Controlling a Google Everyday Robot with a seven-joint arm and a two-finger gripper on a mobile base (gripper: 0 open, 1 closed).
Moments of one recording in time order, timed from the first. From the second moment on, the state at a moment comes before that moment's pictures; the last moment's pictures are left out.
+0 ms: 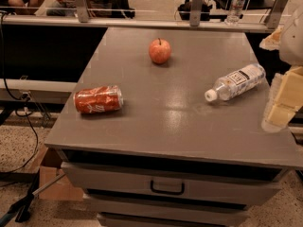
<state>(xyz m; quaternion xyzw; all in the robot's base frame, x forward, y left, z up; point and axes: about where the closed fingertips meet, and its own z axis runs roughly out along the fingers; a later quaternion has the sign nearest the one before) 0.438 -0.217 0.976 -0.60 0.78 -0.03 0.16</state>
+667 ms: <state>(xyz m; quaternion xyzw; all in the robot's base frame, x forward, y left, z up) 0.448 -0.216 0.975 -0.60 0.78 0.00 0.19</state>
